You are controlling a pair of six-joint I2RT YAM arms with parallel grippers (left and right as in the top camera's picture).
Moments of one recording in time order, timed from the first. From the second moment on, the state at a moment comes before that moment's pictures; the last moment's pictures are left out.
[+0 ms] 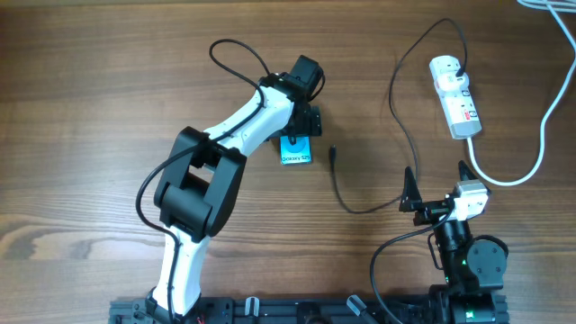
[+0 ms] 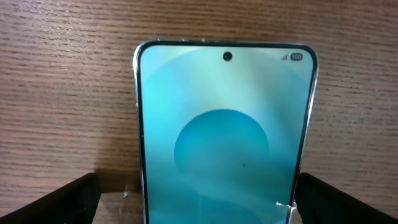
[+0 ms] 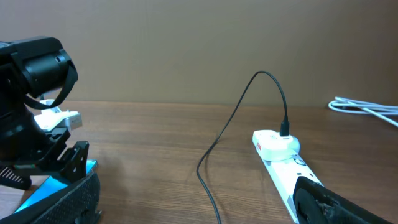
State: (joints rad) left arm -0.55 2.21 1.63 -0.81 -0.07 -0.61; right arm 0.03 0.02 0.01 0.00 -0.08 0.01
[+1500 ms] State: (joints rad) left arm -0.57 2.21 1.63 -0.81 -0.12 -0.65; right arm 0.03 0.02 0.01 0.00 -0.08 0.01
